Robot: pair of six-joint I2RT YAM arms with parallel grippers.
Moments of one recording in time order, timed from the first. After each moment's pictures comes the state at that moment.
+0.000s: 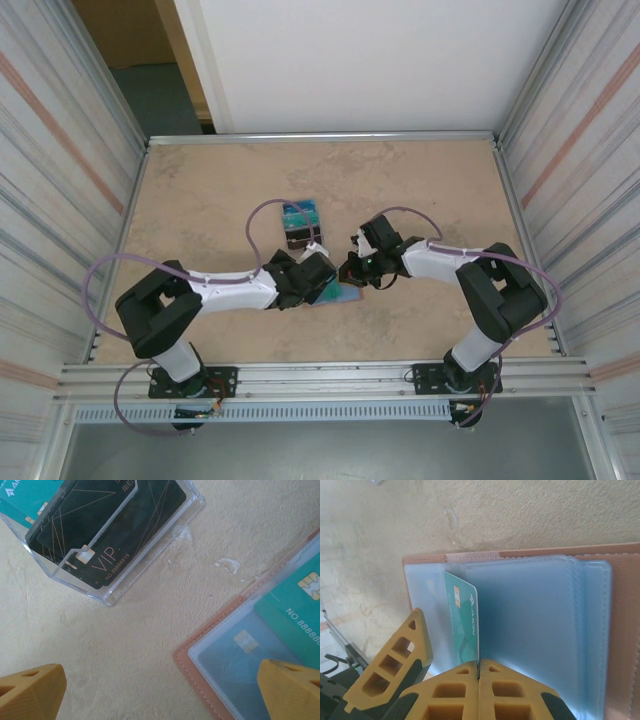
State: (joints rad) left arm -1.00 1.64 0.85 -0.31 -0.60 -0.20; right arm 0.59 1.63 0.80 -0.23 -0.52 0.75
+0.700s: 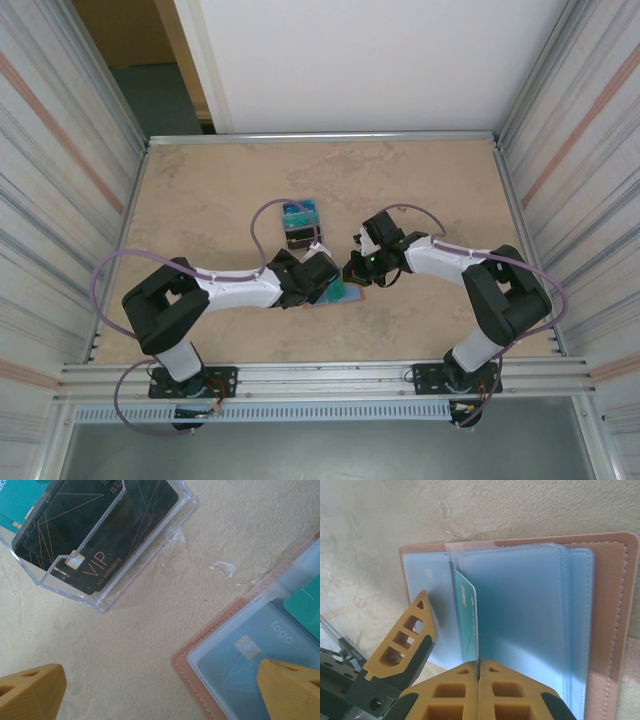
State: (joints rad) left arm -1.00 1.67 0.87 -0.31 -0.60 -0.18; right arm 0.57 1.60 0.83 -0.35 -0.52 0.69
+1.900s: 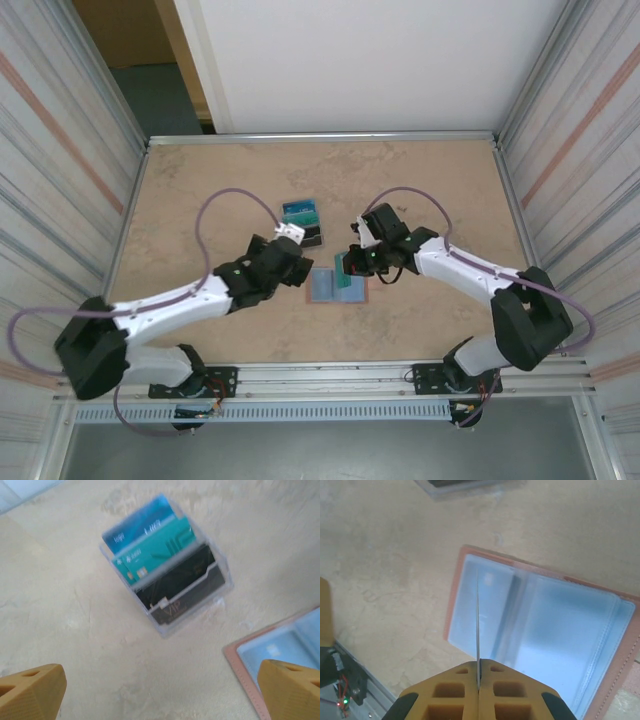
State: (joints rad) left arm -0.90 1.22 0.75 -0.27 -0.53 -0.17; right arm 0.63 1.43 0.91 -0.48 -0.37 0.54
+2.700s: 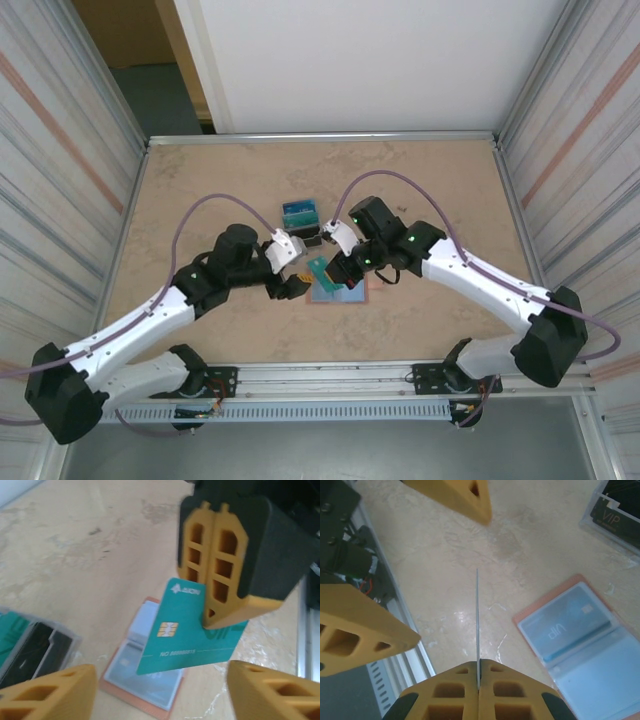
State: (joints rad) left arm -0.73 1.01 0.72 -0.26 0.39 0.26; right arm 0.80 1.32 1.11 -0.70 -0.44 0.06
